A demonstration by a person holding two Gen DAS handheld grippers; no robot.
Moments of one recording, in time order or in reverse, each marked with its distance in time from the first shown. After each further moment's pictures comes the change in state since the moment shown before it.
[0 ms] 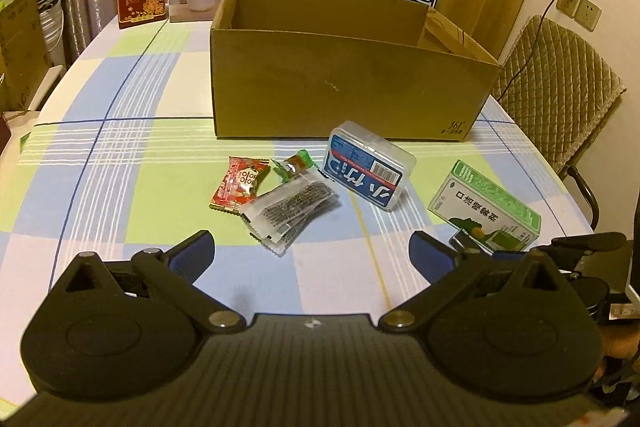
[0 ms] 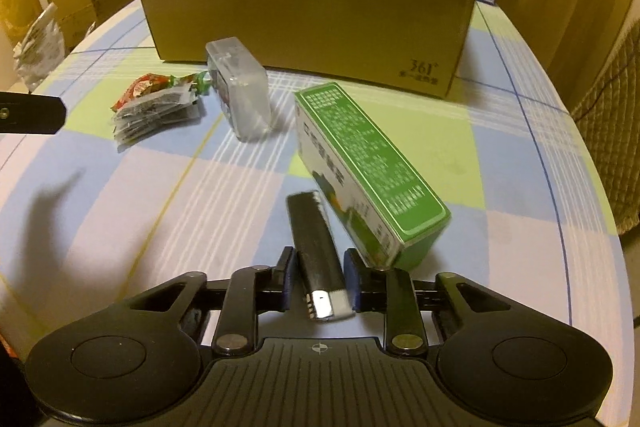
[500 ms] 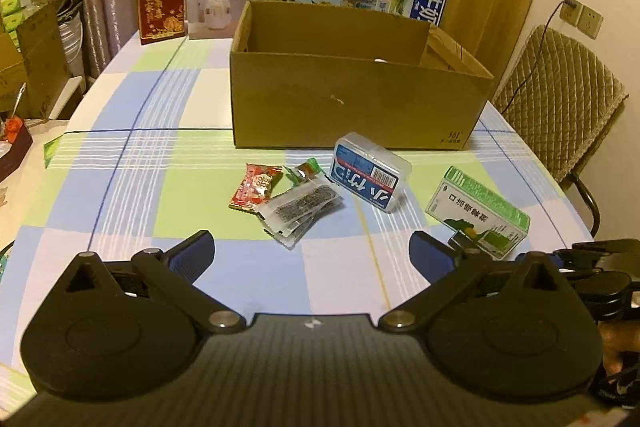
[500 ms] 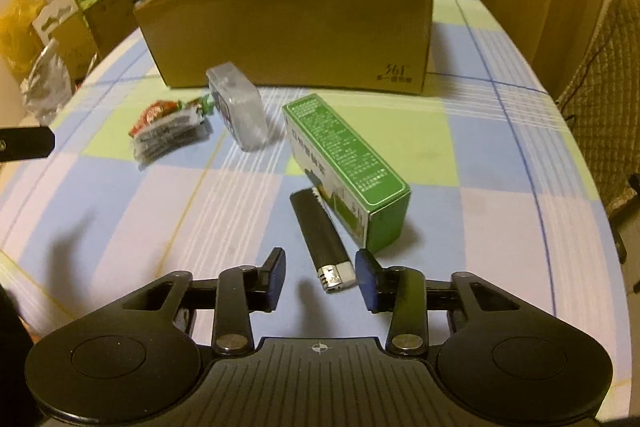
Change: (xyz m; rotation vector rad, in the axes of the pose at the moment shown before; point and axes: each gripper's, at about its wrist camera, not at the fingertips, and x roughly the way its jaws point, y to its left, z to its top) left arm -0.038 -0.010 -0.008 -0.001 -0.042 0.053; right arm -0.035 -0.018 -0.009 0.089 -0.010 0.044
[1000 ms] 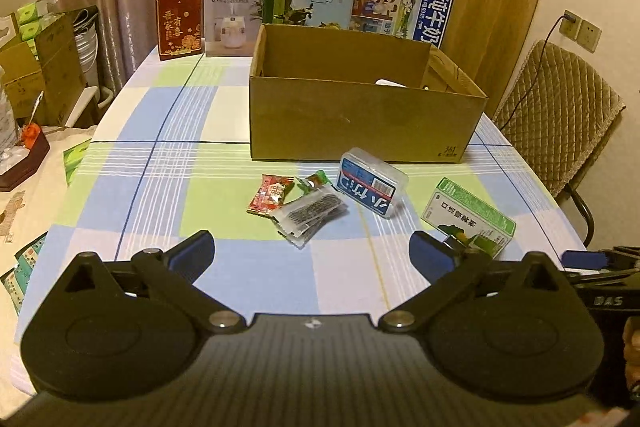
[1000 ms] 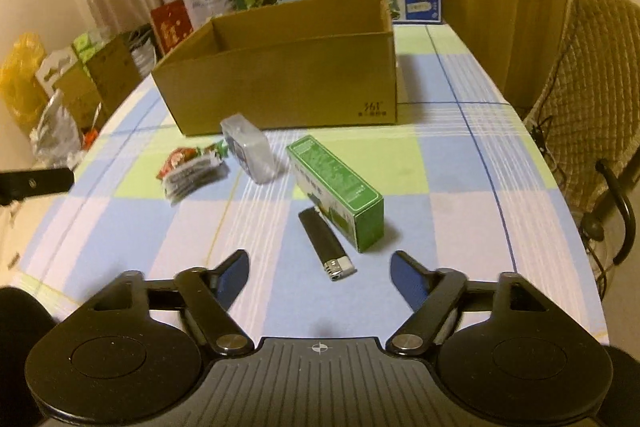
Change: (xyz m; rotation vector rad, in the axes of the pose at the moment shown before) left arm -0.047 -0.002 -0.003 -0.013 -0.045 0.027; right arm -0.073 0.003 -0.010 0.097 -0.098 0.013
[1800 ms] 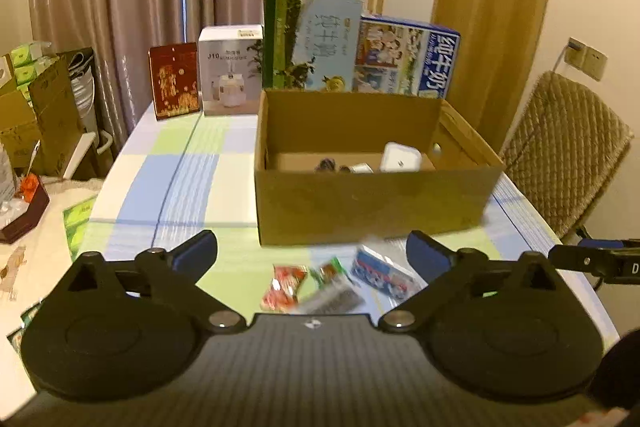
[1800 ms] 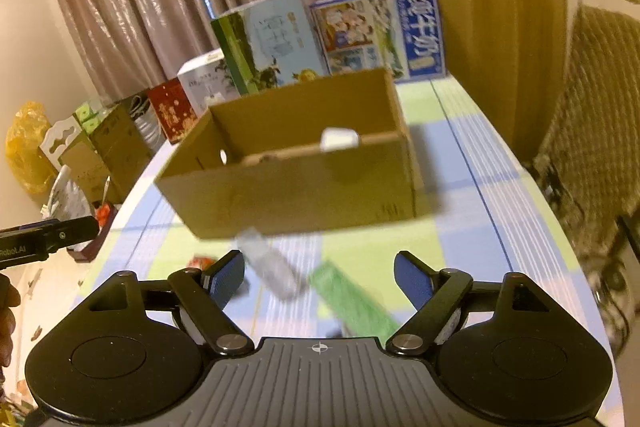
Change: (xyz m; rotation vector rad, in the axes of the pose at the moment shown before) left arm 0.019 0.009 0.065 0.035 -0.090 0.006; right arm -0.019 -0.002 0.072 0.127 -0.148 0.051
